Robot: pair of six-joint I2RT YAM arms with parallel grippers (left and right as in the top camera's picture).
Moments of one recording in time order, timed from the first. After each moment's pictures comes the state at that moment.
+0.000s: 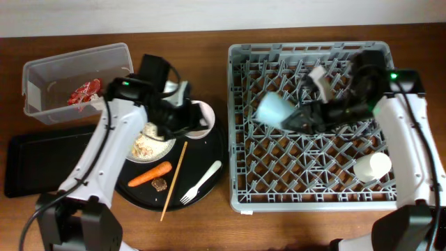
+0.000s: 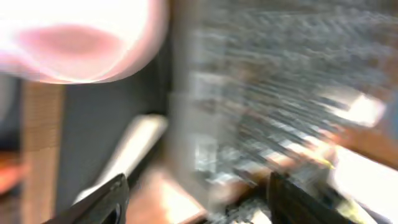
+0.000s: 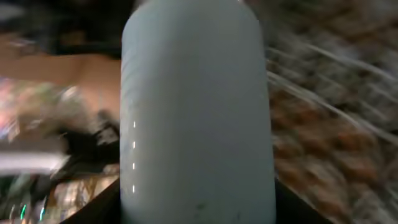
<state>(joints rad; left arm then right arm) -0.22 1.71 1.50 -1.16 0.48 -0.32 -0.08 1.62 1.53 -1.39 -0.82 -0.38</state>
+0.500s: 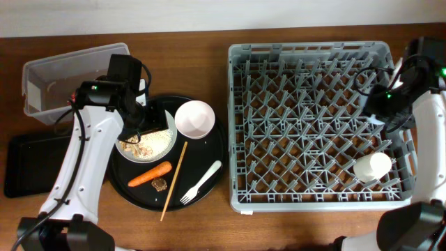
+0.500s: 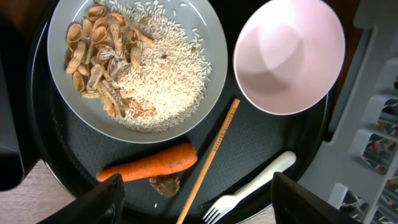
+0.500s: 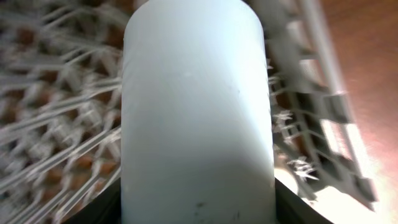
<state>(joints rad) -0.11 1.63 1.50 -1.22 0.06 -0.31 -0.30 1.66 1.65 -1.32 0.06 0.19</state>
